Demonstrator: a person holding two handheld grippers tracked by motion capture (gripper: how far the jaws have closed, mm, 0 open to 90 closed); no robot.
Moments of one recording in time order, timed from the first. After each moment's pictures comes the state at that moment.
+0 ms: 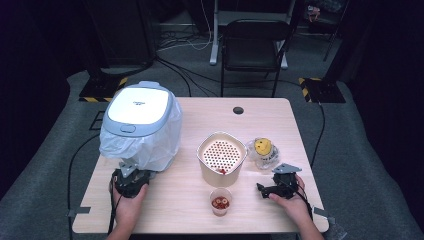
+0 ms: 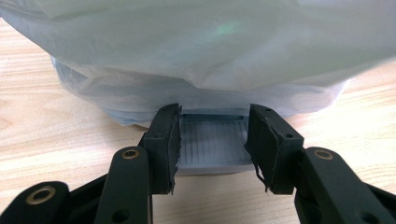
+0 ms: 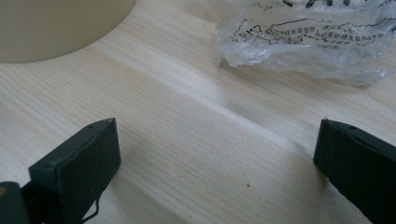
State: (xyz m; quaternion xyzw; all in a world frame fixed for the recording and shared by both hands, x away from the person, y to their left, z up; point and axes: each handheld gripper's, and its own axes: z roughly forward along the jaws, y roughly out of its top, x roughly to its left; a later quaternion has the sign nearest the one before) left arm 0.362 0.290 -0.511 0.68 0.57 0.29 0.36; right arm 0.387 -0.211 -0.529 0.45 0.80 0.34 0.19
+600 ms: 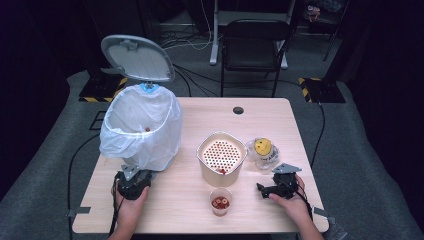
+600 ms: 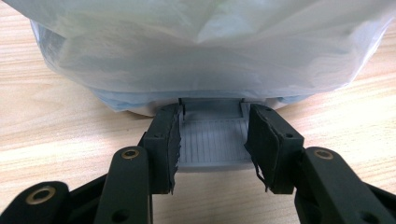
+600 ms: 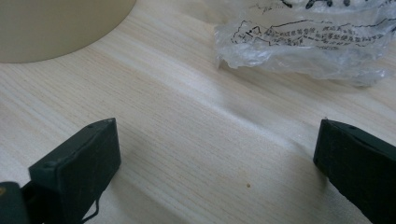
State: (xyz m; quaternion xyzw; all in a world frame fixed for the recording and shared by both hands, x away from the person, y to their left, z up) left arm 0.362 0.289 -0.526 0.68 0.57 0.29 0.36; right arm 0.387 -0.211 -0.529 0.45 0.80 0.34 0.19
